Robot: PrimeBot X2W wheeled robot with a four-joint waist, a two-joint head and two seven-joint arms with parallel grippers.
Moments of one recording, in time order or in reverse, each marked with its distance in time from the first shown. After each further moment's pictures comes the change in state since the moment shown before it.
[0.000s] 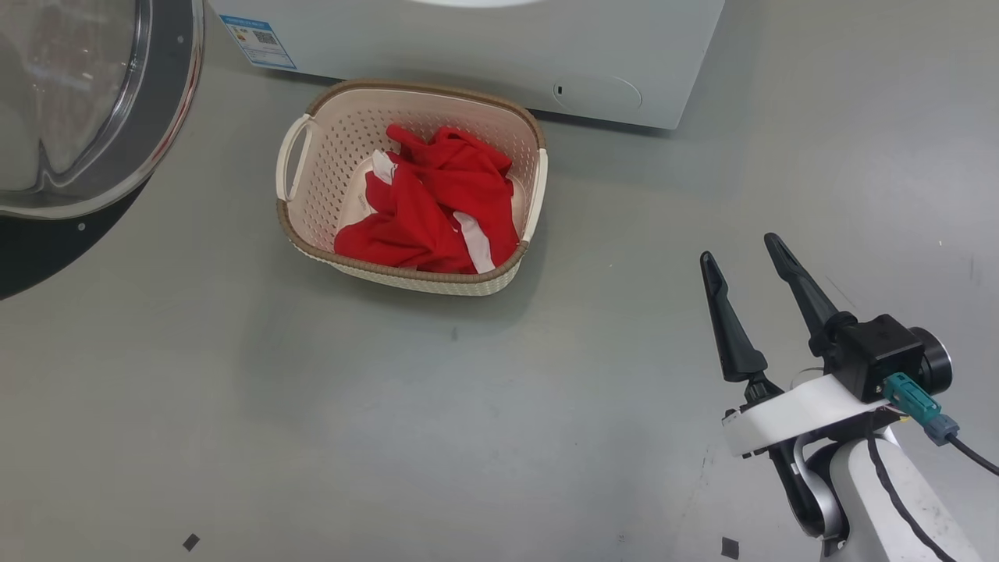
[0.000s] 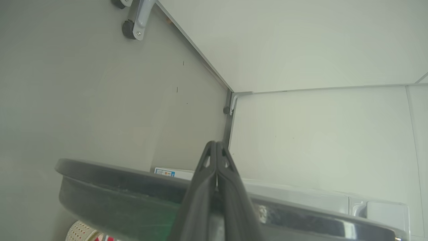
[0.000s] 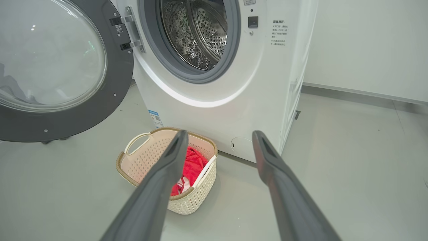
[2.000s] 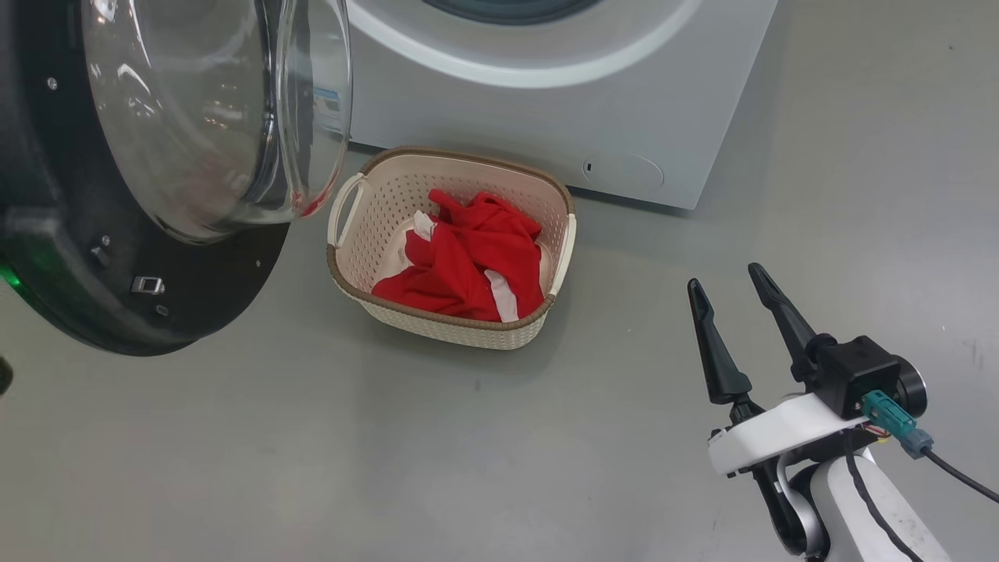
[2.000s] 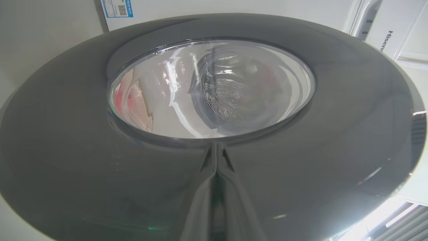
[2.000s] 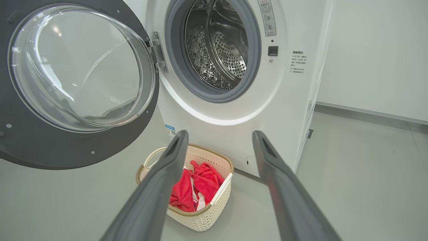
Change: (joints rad) left arm 0.106 -0.174 -0.118 0.075 -0.079 -0.248 0.711; right arm 0.016 0.030 0.009 0.076 0.019 -0.007 -0.035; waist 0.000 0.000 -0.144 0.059
